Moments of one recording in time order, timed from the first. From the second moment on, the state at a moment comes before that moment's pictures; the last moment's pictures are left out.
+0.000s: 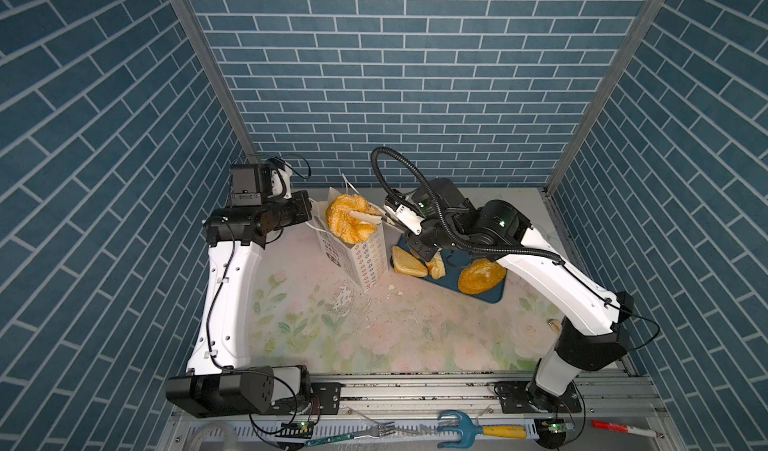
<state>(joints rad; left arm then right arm) 0.05 1.32 1.65 -1.00 0.32 -0.24 1.07 1.73 2.16 -1.21 0.21 -0.14</state>
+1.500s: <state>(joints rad) 0.05 1.50 1.85 -1.14 0.34 -0.16 0.93 1.64 2.31 -1.29 0.26 -0.07</state>
